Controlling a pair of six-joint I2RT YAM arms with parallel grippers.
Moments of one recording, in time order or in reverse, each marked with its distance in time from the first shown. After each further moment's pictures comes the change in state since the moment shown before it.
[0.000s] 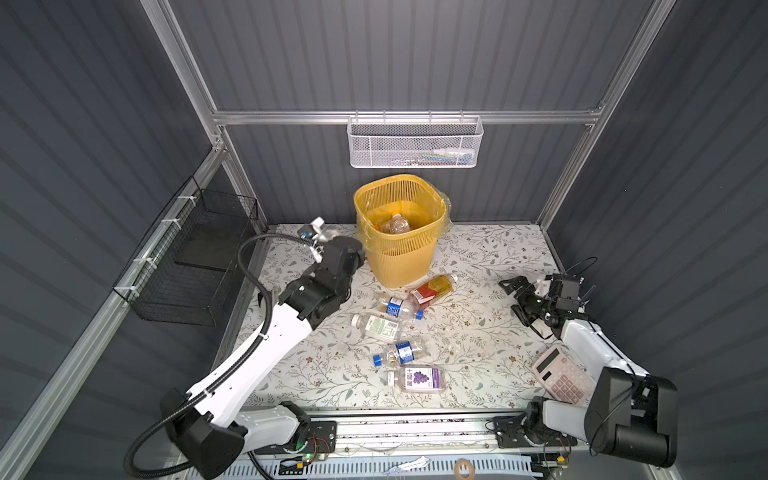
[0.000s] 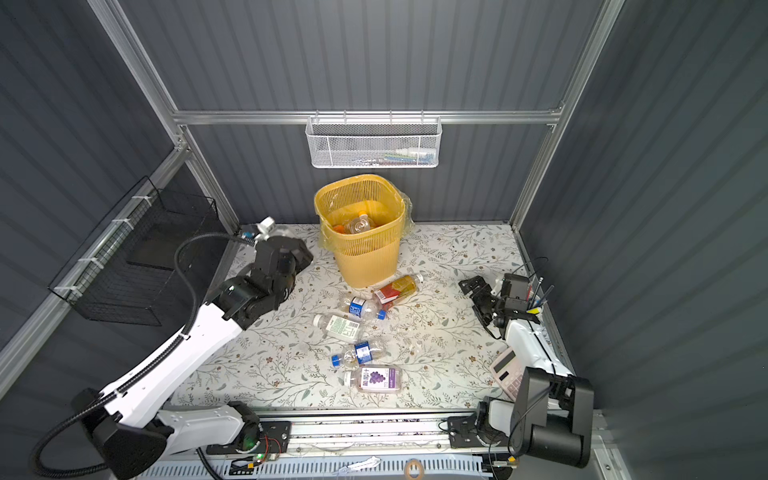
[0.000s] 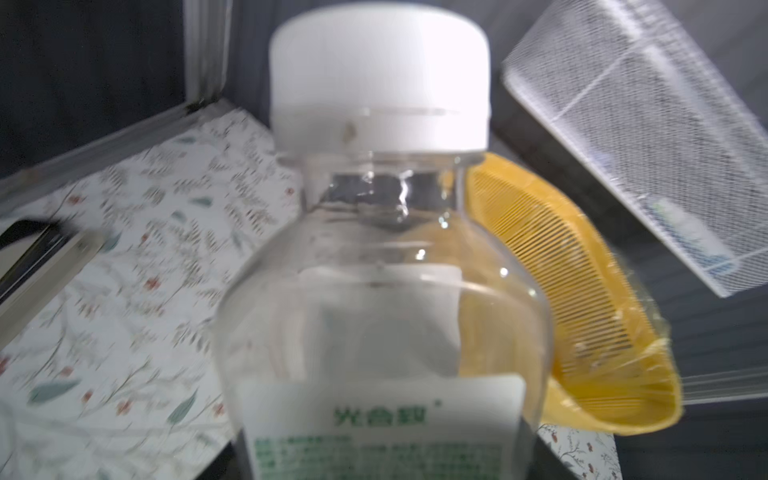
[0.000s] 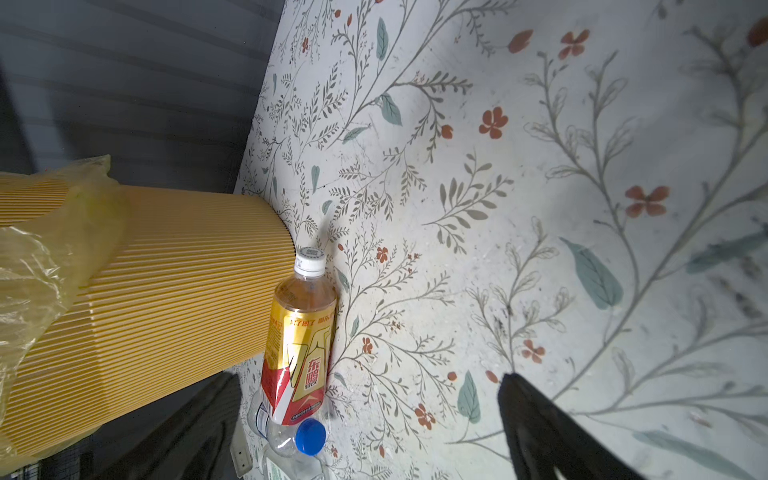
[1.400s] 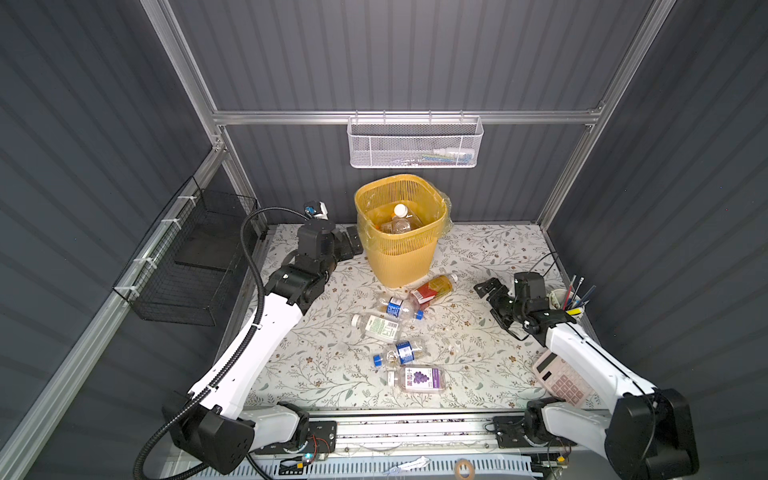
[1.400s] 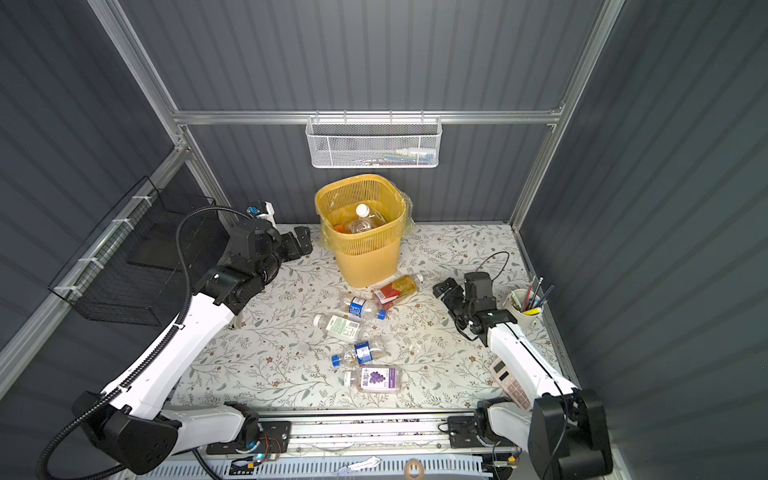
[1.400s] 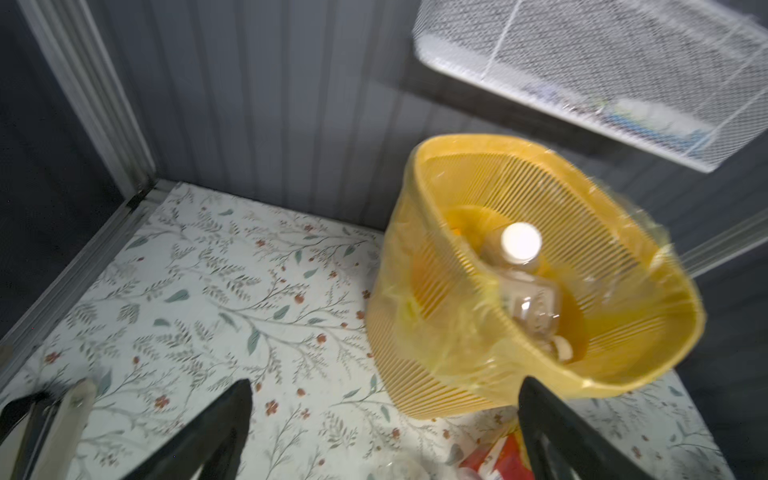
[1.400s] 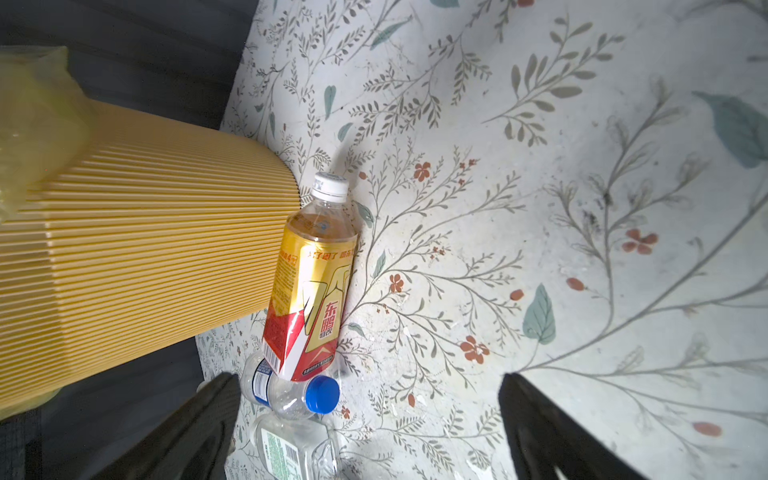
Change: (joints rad) left arm 0.191 -0.048 -0.084 0.020 0.325 0.385; right arm 0.396 -0.063 0.050 -0.118 0.325 0.203
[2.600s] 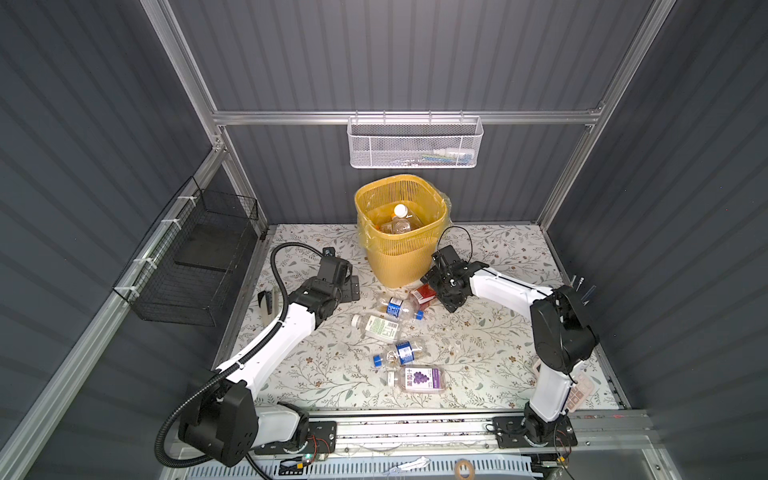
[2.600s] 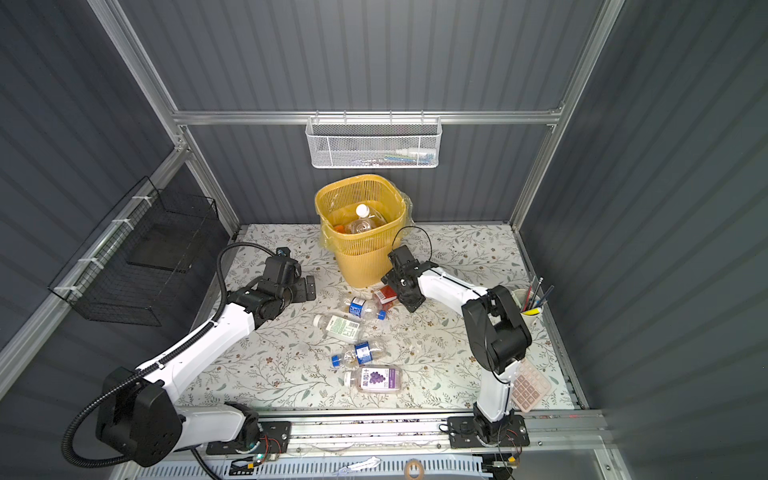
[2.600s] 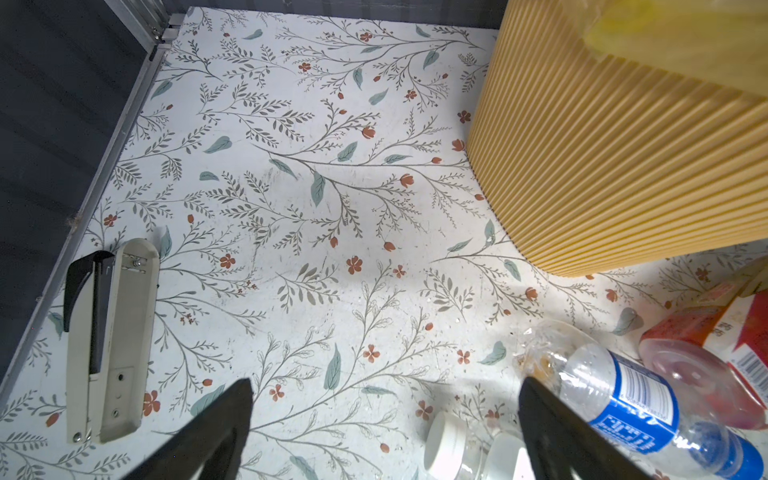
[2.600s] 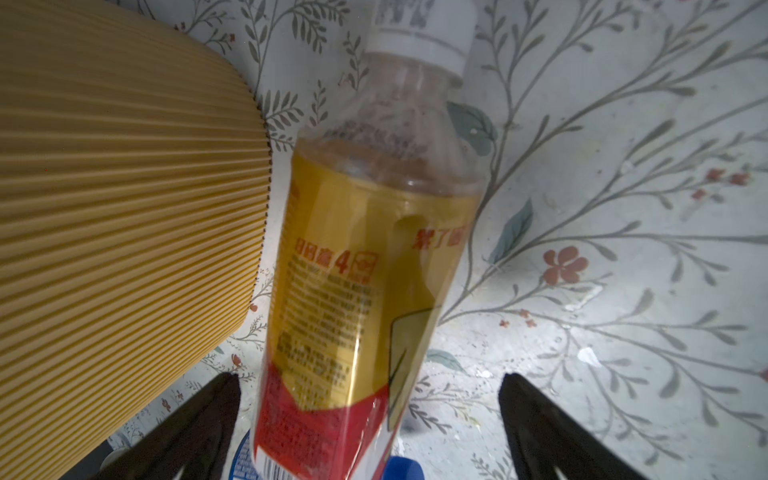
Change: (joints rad) left arm 0.018 0.063 -0.296 -0.019 -0.023 0.108; right arm 0.353 0.704 0.650 -0.278 0.219 0.243
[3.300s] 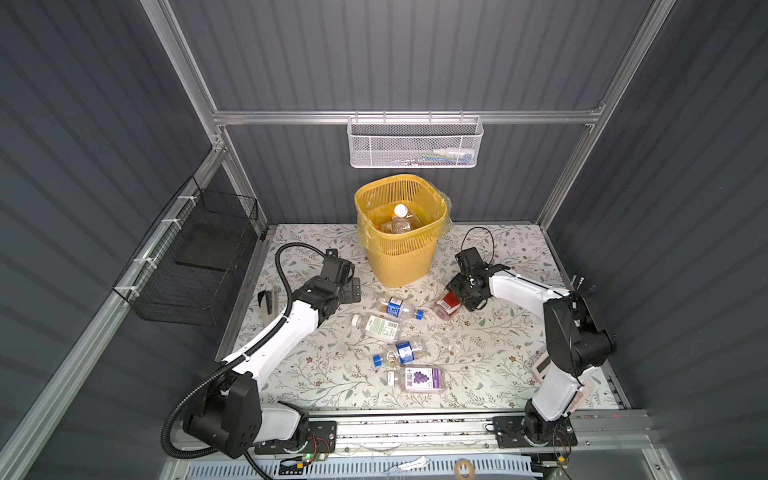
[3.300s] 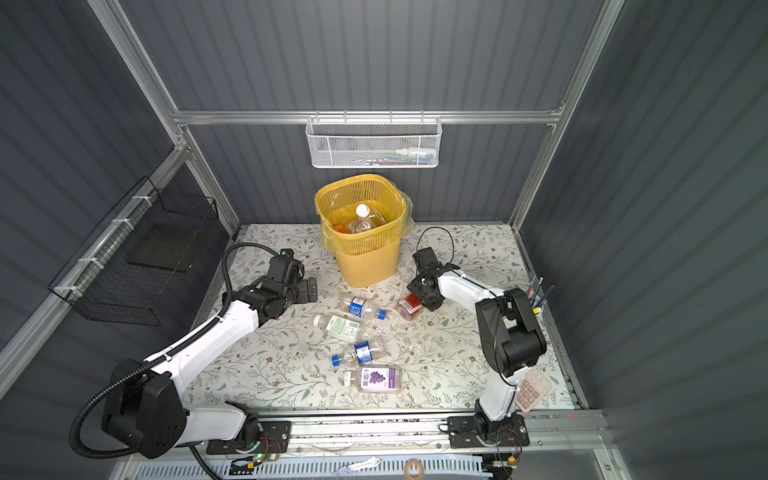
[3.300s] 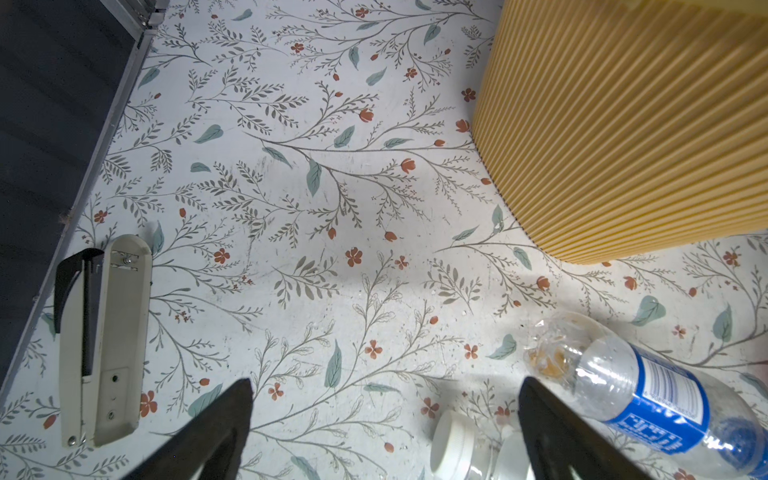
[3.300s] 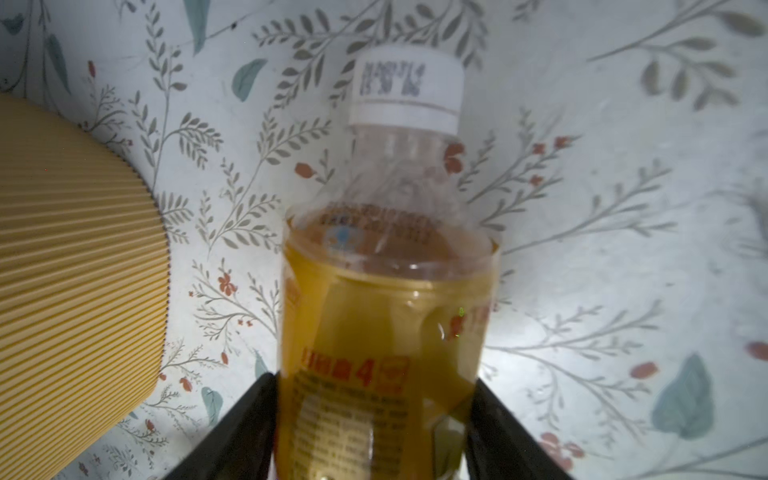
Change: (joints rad) left arm 0.000 0.038 0.000 0.001 0.006 0.011; right arm -0.166 -0.099 -0.166 0.010 0.010 -0.184
